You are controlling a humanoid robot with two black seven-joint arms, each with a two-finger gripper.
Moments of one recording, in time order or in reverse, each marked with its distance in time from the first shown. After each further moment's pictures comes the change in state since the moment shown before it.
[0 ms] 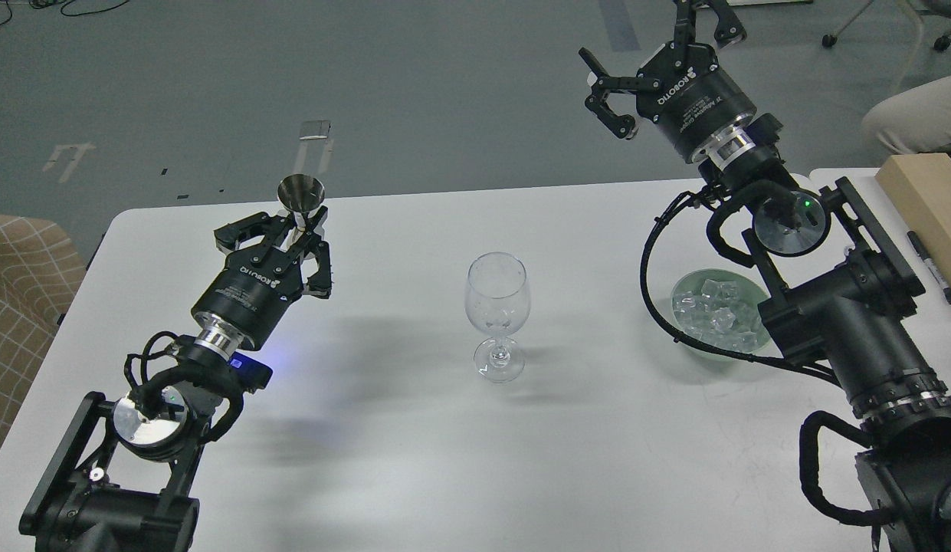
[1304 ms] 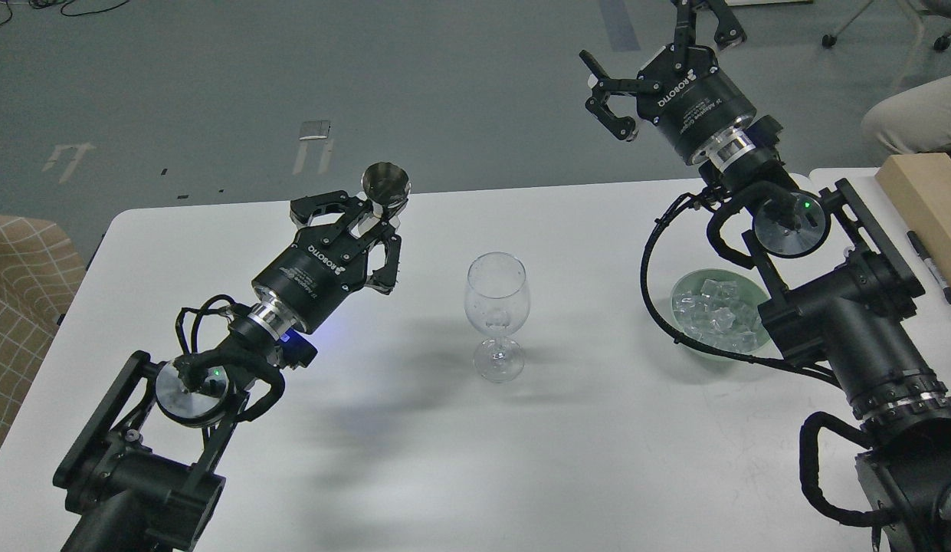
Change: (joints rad) left arm -0.117 0.039 0.186 -0.019 0.008 -0.008 0.048; right arm -0.002 0.000 0.000 -0.002 0.000 0.000 0.000
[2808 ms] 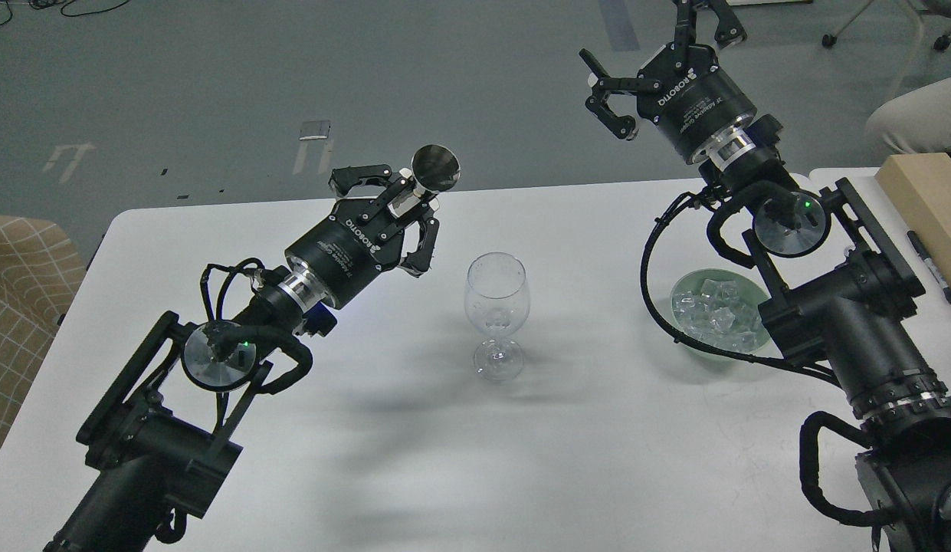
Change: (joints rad) left arm -0.124 0.001 0.086 0.019 0.076 0.008 -0.005; right arm 0.001 0.000 0.001 0.002 0.000 0.000 0.000
